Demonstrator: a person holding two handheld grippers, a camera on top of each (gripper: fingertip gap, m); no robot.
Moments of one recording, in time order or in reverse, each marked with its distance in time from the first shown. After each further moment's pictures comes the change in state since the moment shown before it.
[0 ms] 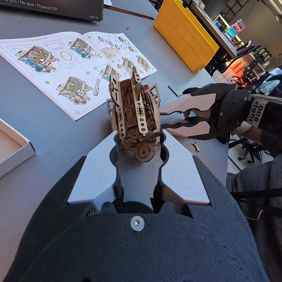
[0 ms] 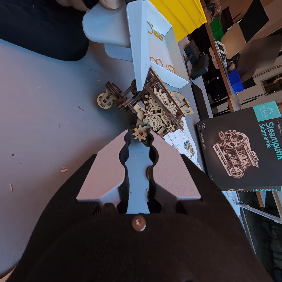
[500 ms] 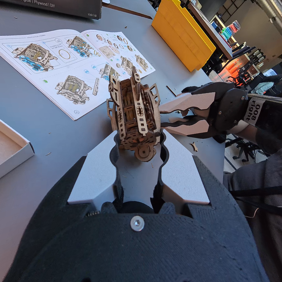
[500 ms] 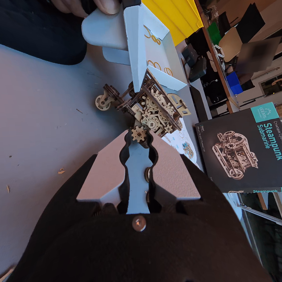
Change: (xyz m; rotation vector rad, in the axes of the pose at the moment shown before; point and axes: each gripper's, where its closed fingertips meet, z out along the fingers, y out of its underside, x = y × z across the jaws) left arm -0.001 0.000 0.000 -0.006 0.021 -0.015; right arm 0.003 -0.002 -0.001 0.023 0.003 0.010
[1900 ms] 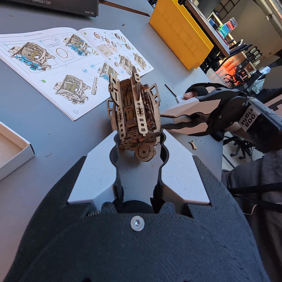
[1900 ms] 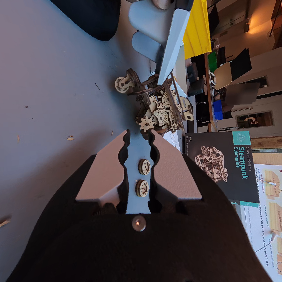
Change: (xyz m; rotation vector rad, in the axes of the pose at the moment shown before) left arm 0.000 0.000 0.000 -0.014 0.018 0.002; right arm -0.013 0.009 -0.018 0.010 -0.004 -0.293
